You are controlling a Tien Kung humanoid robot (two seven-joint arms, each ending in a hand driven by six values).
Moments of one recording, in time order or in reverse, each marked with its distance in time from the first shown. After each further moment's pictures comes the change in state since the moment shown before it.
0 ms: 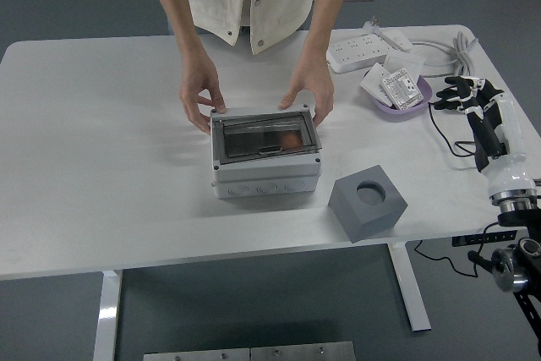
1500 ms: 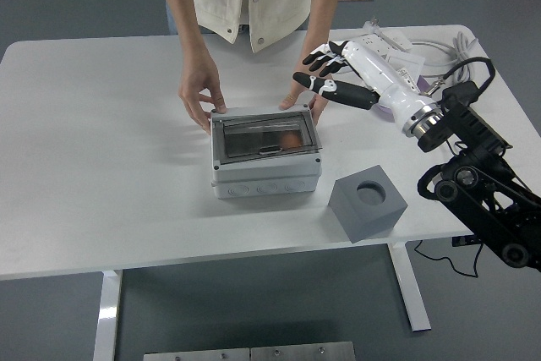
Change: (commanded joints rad) left arm 0.001 -0.006 -0.020 0.000 0.030 -0.003 0.012; right arm 0.450 -0.026 -0.286 -0.028 -0.586 0.119 -0.378
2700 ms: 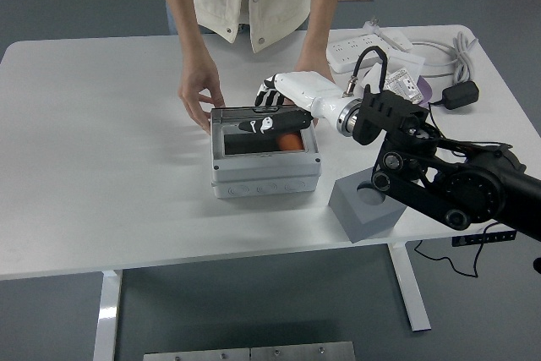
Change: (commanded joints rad) left arm -0.006 0.027 0.029 0.000 -0.034 0.000 0.005; right arm 0.457 0.051 -0.593 -0.221 -0.047 0.116 -0.221
